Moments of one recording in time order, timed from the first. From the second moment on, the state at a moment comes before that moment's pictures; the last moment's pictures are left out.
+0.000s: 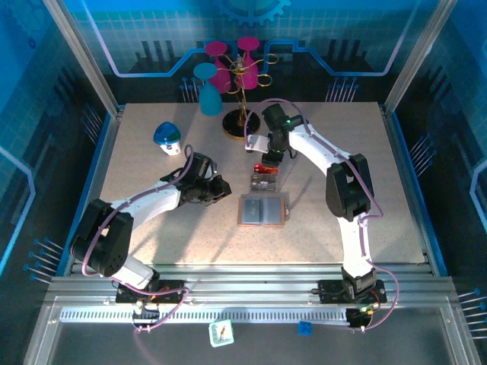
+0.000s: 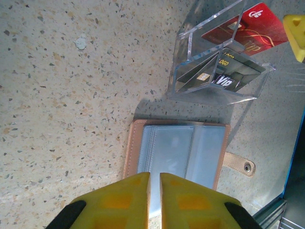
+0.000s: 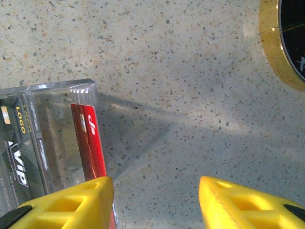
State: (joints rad) left arm -0.42 1.52 0.85 -0.24 0.37 -0.88; right arm 0.45 2.15 1.86 -0.90 -0.08 -0.98
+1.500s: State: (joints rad) left arm -0.42 1.62 0.86 -0.22 0.44 -0.88; right arm 0.58 1.61 1.22 -0.62 -0.33 0.04
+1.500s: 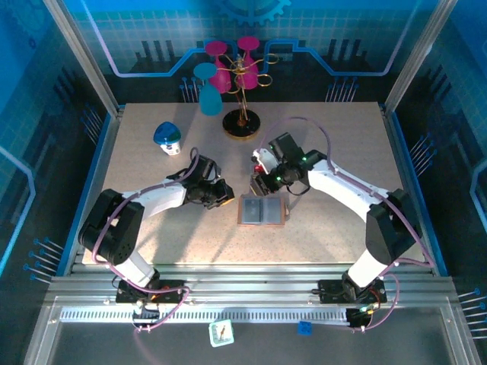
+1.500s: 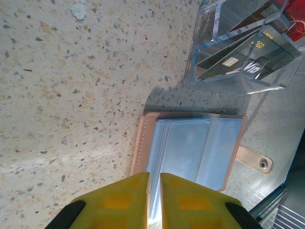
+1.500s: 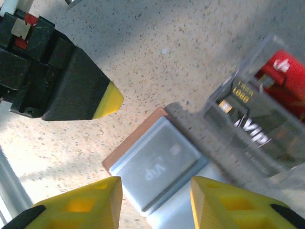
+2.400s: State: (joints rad) left arm -0.47 1.74 0.93 -0.22 0.50 -0.90; right arm 0.59 1.74 1.00 -0.26 -0.61 0.67
